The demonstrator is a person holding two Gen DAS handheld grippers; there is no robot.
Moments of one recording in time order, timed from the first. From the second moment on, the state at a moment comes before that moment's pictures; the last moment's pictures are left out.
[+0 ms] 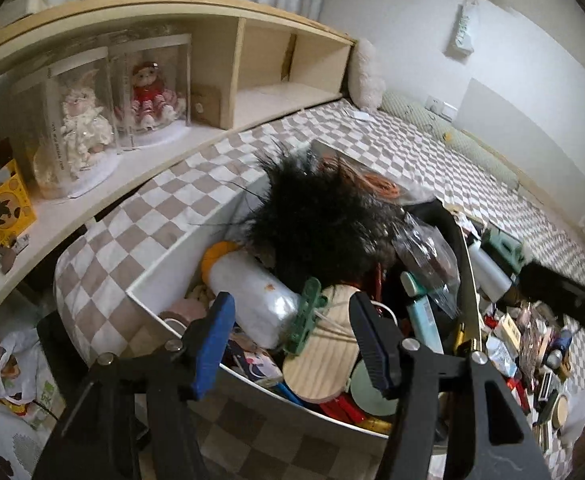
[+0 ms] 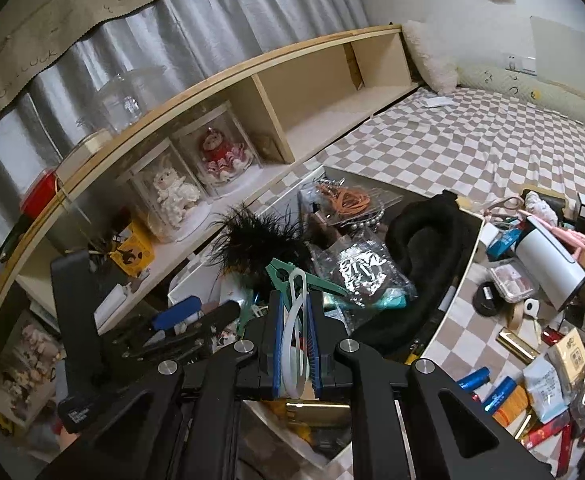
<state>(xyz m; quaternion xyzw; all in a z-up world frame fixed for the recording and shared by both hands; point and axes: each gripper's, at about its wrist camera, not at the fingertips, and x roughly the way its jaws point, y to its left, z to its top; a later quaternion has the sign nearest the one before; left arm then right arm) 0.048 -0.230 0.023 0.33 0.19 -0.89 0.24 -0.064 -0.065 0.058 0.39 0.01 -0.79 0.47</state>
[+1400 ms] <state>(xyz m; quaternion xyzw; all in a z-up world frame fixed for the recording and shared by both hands) 0.046 -0.231 0.017 0.34 0.18 -0.89 0.24 -0.069 -0.084 0.008 0.46 0.02 -0.77 0.44</state>
